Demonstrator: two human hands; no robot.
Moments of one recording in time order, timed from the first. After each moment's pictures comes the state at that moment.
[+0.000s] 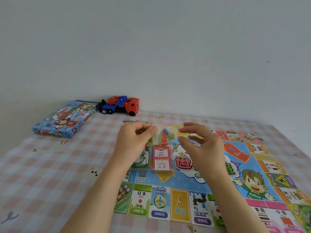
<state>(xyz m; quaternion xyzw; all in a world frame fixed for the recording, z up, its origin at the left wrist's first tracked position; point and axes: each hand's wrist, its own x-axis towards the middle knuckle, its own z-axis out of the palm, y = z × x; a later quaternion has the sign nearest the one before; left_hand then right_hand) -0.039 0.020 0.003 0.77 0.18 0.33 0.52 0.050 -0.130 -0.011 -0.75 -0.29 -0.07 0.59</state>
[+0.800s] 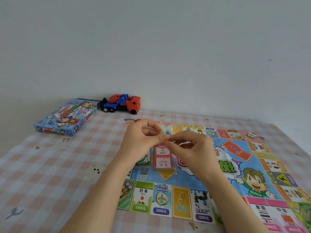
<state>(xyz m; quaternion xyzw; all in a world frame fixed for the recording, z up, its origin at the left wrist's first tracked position) -0.035 0.019 0.002 0.74 0.15 0.26 0.60 0.040 -0.122 -0.011 -0.73 -0.39 -0.01 0.56</state>
